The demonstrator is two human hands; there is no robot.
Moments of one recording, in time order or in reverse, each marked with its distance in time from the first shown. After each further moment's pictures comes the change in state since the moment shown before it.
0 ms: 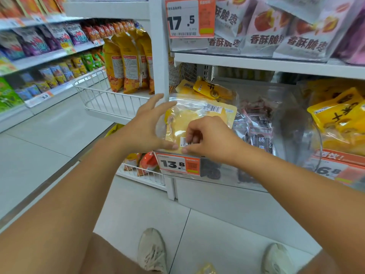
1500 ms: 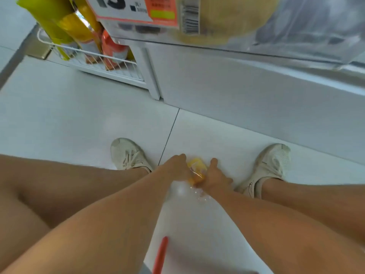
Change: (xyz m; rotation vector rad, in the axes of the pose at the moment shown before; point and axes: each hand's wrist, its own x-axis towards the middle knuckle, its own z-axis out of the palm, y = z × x) left_hand -0.163 -0.023 0.390 -0.115 -0.960 -0.666; right_hand -0.264 0.158 0.355 0.088 -0.552 1.187
